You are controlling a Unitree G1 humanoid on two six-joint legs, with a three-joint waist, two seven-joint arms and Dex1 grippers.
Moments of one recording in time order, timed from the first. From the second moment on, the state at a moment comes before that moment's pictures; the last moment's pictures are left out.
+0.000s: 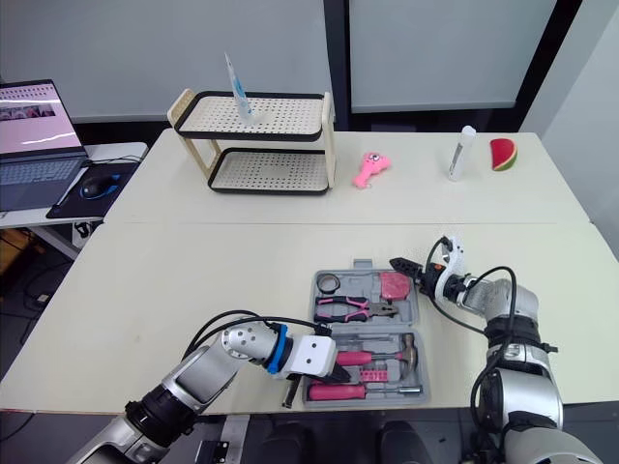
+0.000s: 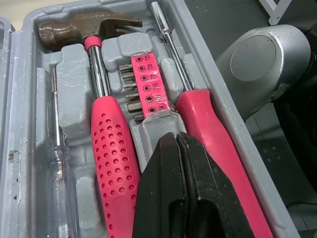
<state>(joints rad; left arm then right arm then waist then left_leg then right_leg) -0.32 0.53 -0.57 -0.04 0.08 0.10 -1.22 -0.68 -0.34 -0.30 0.69 0.52 0.98 0.73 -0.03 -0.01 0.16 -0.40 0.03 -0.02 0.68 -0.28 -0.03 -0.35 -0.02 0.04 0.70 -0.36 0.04</state>
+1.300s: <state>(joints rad) 0.01 0.94 -0.25 -0.46 -0.27 0.37 -1.33 -0.59 -0.40 -0.40 0.20 0.88 1.45 0.72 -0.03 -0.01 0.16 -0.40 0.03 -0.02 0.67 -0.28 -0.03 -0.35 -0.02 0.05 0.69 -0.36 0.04</state>
